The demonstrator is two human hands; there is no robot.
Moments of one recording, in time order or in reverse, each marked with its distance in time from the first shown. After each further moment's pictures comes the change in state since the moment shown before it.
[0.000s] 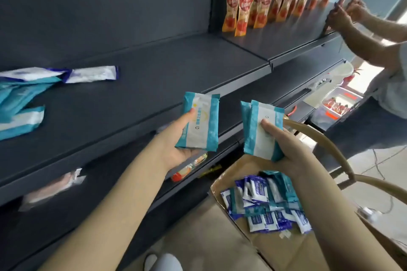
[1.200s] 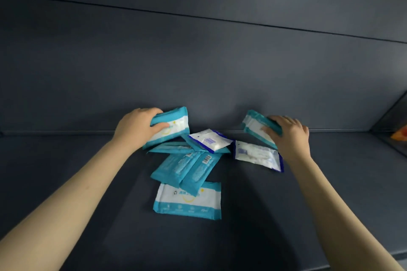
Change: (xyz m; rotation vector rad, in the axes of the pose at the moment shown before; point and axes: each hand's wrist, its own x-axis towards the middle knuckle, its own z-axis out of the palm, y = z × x) left_hand -0.010 0.289 -0.420 1.467 0.963 0.759; right_hand 0.184 0.004 0.453 -1.387 -0.064 -1.227
